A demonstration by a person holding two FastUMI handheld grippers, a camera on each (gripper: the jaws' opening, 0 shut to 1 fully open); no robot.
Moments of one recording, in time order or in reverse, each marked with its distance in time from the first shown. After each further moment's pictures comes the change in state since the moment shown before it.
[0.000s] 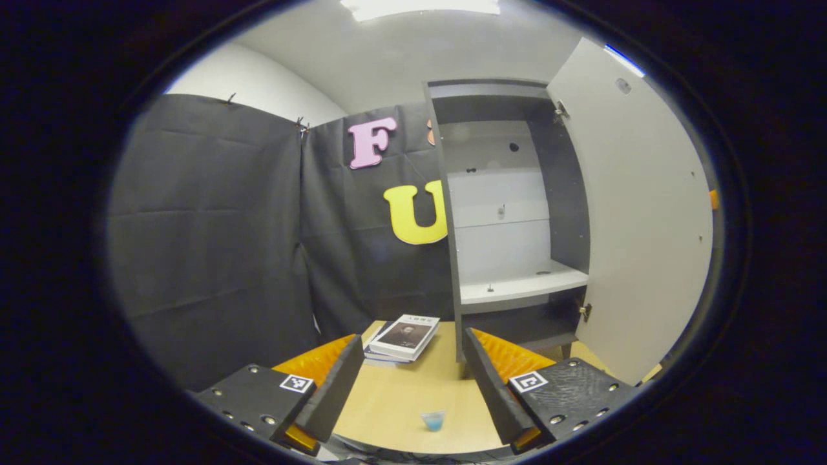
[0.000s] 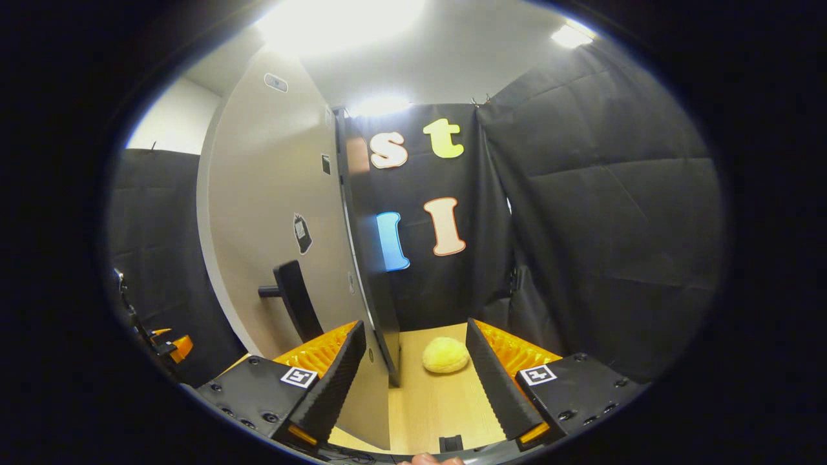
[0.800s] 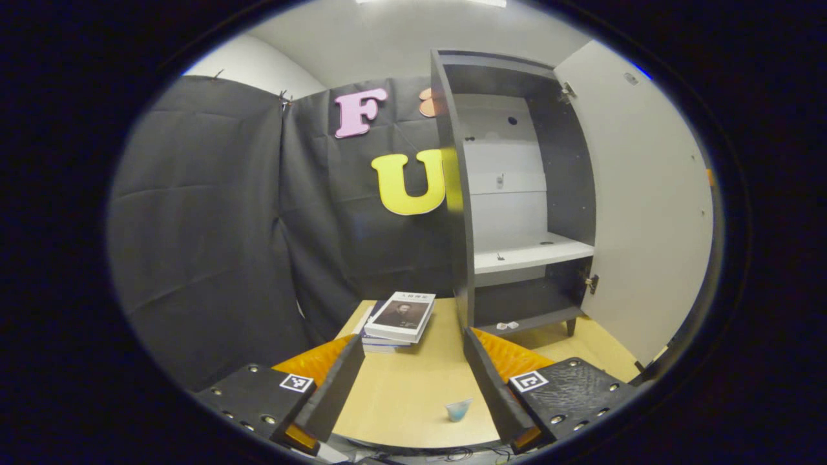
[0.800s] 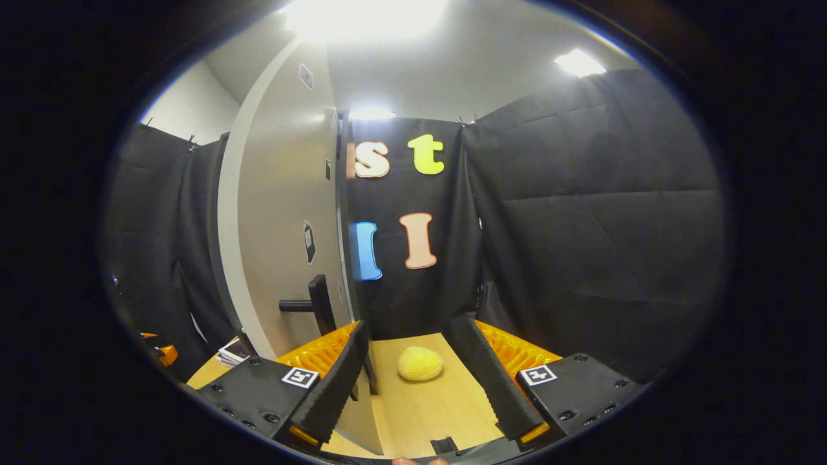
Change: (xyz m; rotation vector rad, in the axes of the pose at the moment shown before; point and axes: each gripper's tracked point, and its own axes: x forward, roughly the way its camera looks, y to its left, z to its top) left arm 0.054 0.055 -0.055 0.016 0.096 -0.128; right arm -0.017 0.035 0.004 -0.103 -0.052 -0.221
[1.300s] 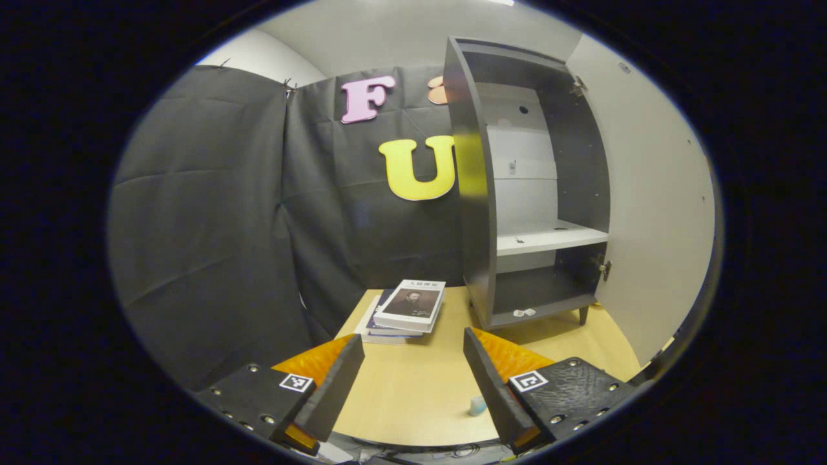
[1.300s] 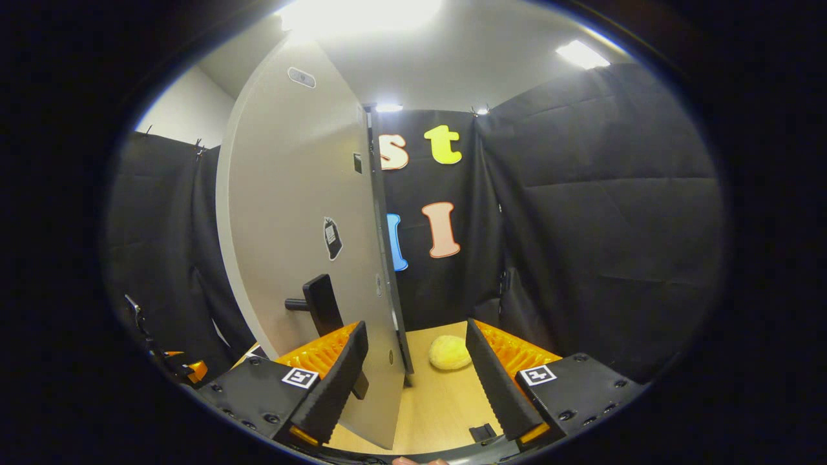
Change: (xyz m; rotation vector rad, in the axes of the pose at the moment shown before) left arm 0.022 0.044 -0.027 0.002 0.029 0.014; right arm -0.013 0.080 -0.009 0.042 0.051 0.088
